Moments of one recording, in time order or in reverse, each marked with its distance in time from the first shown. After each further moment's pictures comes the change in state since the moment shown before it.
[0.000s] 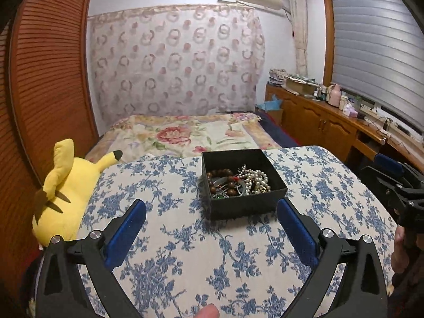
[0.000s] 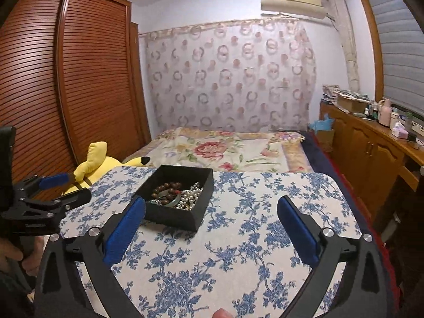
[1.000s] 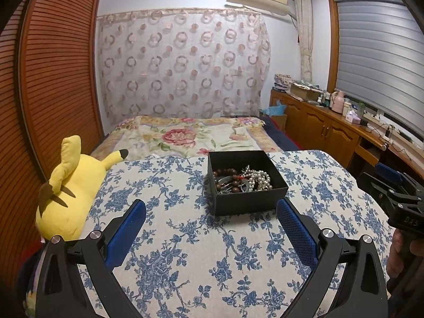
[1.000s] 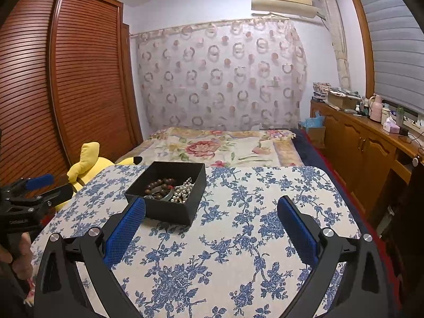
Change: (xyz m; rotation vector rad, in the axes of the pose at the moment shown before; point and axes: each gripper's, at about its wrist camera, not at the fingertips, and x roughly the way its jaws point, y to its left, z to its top) left arm -0.013 0.006 -0.008 -0.027 -0.018 0.018; right arm -0.004 0.001 -0.011 0.016 -0.007 -0.038
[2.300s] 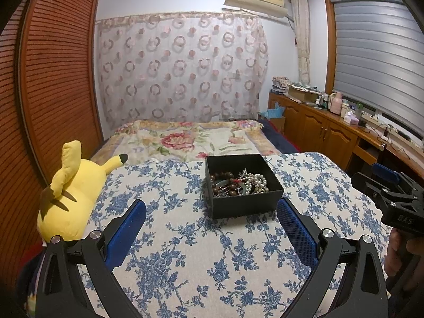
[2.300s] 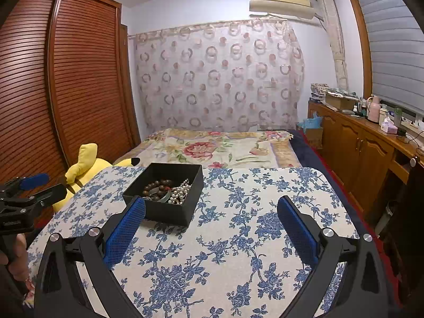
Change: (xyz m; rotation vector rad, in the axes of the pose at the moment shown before) left arm -0.009 -0.005 0.005 0.005 -0.014 -0.003; right arm -0.003 -0.003 0.001 0.003 -0.006 -0.011
